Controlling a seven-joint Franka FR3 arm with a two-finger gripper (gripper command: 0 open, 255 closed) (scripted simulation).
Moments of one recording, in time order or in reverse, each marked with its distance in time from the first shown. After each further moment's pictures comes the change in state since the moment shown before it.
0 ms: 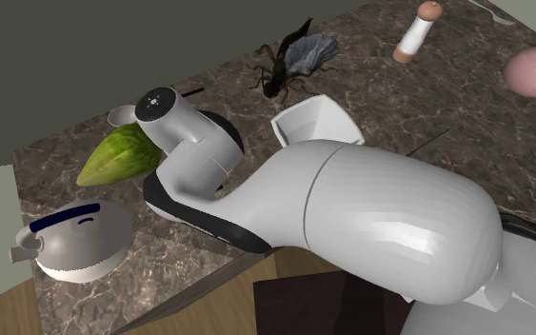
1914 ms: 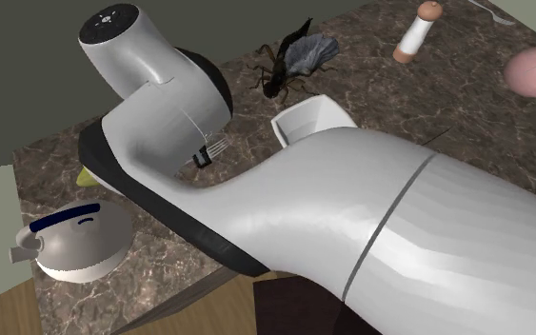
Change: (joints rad) arm -0.046 -0.132 0.065 0.169 0.133 -0.251 -0.103
